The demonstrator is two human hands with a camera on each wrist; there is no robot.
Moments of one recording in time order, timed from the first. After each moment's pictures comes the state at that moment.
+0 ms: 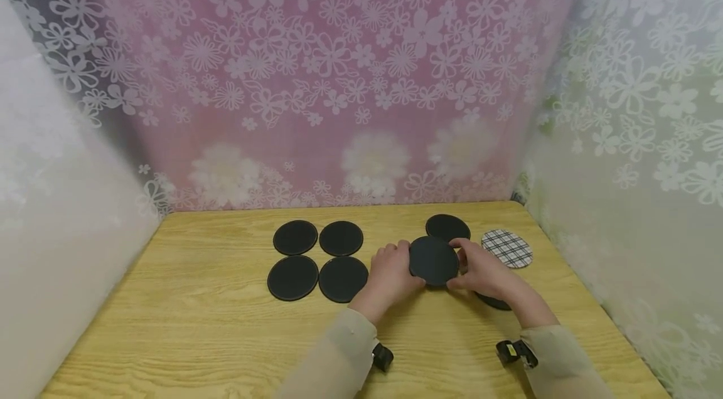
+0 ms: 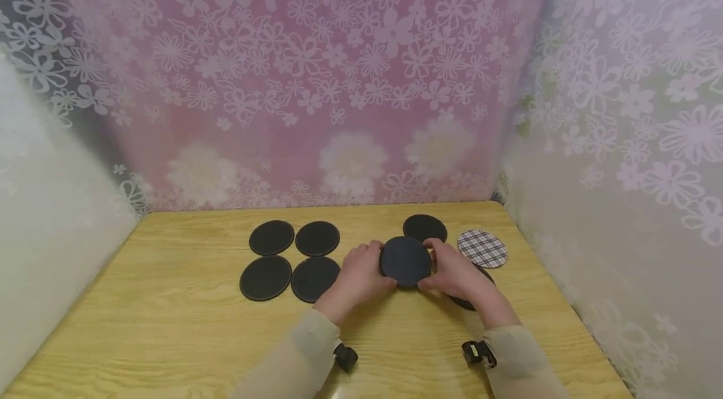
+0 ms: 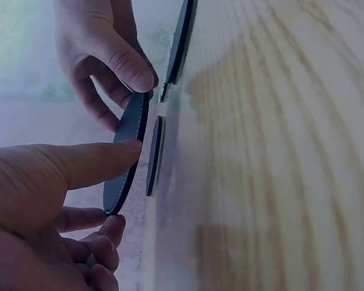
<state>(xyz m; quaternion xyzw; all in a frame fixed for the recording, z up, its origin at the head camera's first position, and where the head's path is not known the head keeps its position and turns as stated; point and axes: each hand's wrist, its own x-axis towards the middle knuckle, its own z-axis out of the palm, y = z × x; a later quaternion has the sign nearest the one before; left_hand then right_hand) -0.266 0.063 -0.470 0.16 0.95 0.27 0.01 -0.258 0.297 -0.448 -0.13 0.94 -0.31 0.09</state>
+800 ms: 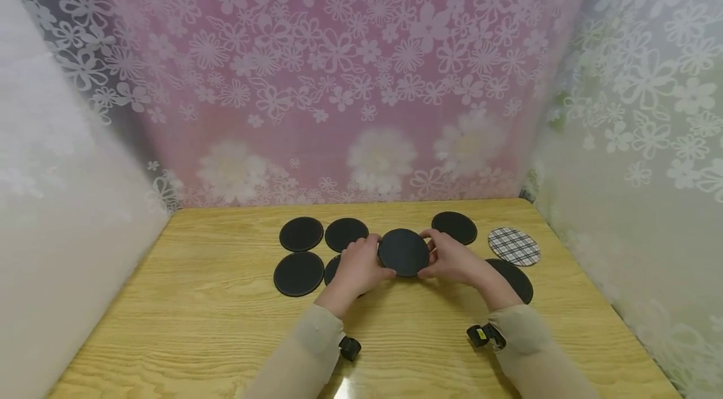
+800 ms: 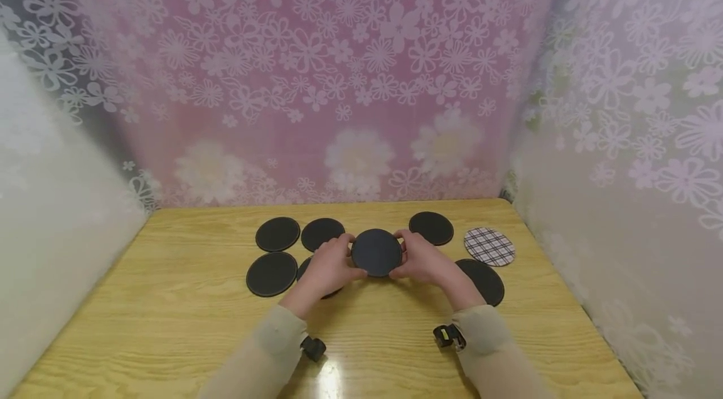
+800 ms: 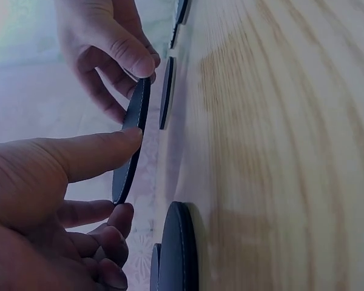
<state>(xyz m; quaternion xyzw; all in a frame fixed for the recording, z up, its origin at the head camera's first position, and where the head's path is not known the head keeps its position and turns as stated) -0.271 -0.007 -0.462 0.13 0.95 0.29 0.01 -0.285 0.235 -0.450 -0.17 0.92 -0.33 0.11</state>
